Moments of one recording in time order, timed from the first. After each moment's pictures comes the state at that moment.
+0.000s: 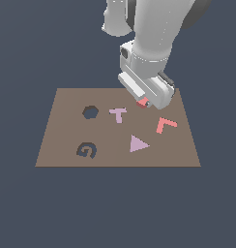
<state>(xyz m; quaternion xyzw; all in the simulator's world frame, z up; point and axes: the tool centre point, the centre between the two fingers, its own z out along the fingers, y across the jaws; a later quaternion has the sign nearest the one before) -0.081 0.076 0.065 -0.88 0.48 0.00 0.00</state>
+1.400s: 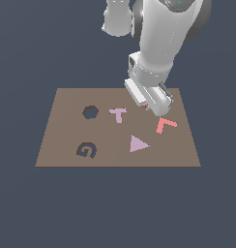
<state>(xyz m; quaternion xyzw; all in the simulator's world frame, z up) -0.082 0.094 0.031 -0.84 0.54 0.00 0.00</state>
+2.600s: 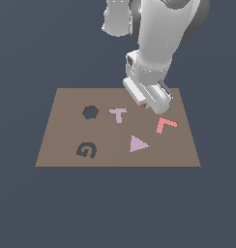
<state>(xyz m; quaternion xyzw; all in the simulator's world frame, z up) -0.086 0.090 0.033 -0.85 0.52 0.00 0.00</state>
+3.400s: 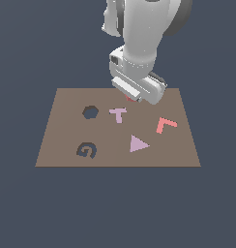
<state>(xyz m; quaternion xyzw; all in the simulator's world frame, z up) -0.107 0.056 0.035 -0.93 0.37 0.00 0.00</state>
